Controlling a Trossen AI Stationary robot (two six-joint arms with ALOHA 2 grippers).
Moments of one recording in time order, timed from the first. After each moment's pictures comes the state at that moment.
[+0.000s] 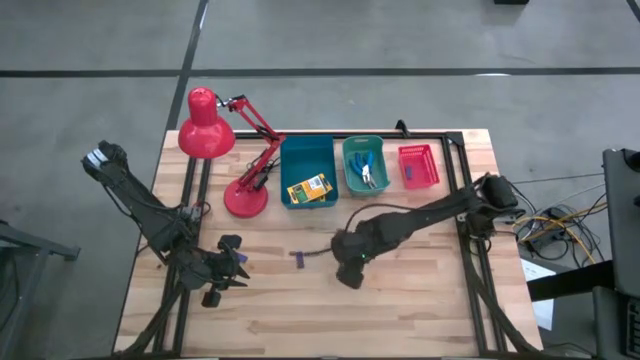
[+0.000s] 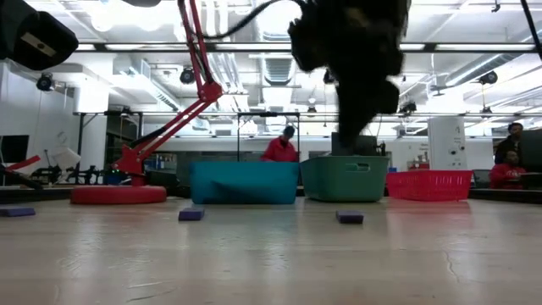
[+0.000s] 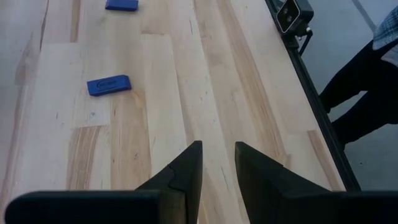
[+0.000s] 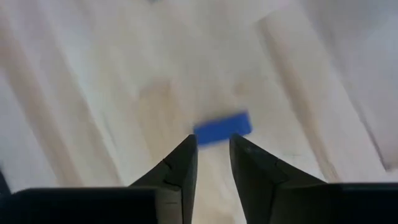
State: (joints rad) left arm -0.80 0.96 0.65 -0.44 -0.32 -0.58; right arm 0.26 1.84 1.36 -0.73 0.00 0.74
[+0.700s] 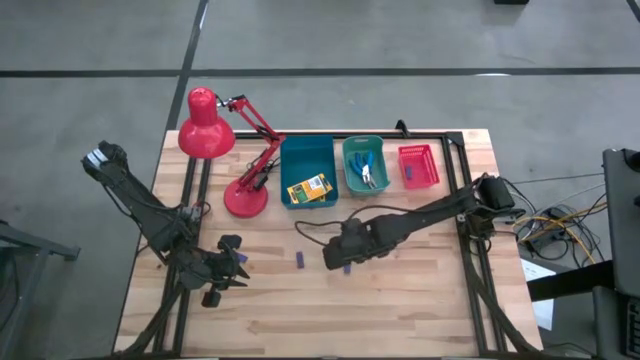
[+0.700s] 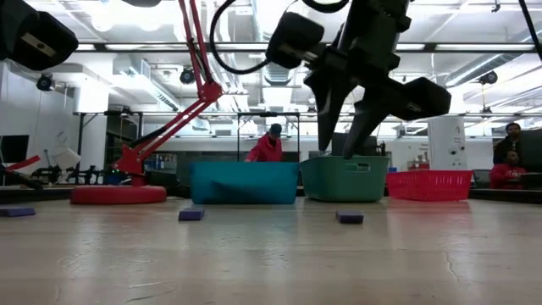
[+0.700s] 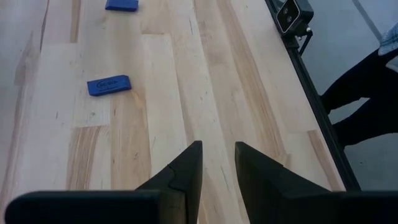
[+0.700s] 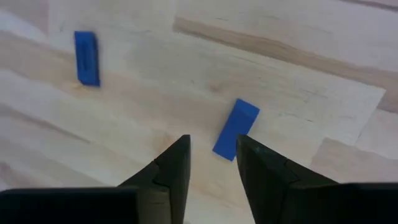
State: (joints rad) left arm -0.80 0.96 0.65 -0.45 -0.32 -0.58; right arm 0.26 1.87 1.36 -0.72 0.06 1.59
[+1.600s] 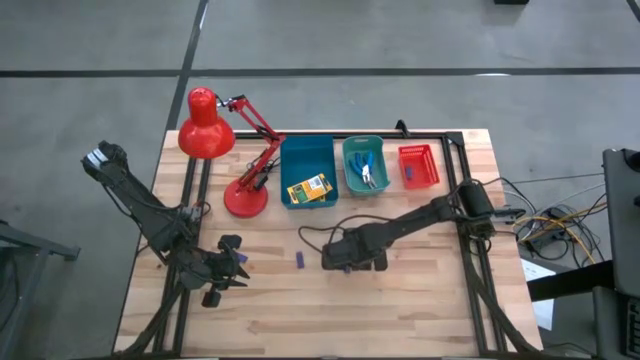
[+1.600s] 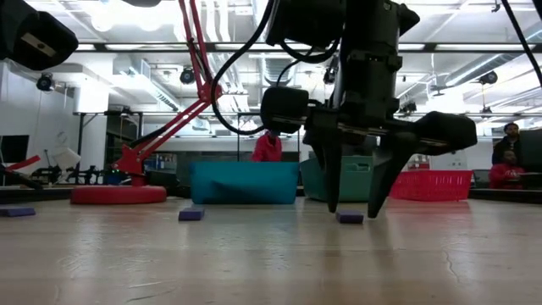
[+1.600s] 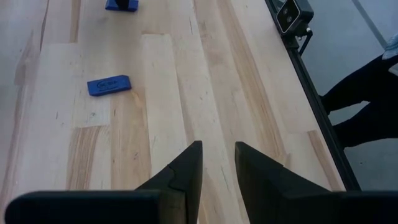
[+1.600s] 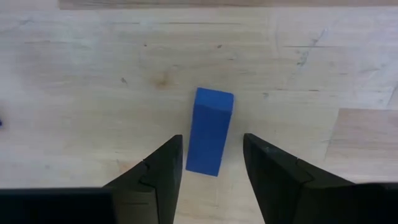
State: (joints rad) left arm -0.80 0.96 0.65 -0.44 -0.32 -0.58; right arm 0.25 2.03 1.38 -0.73 -0.06 1.85
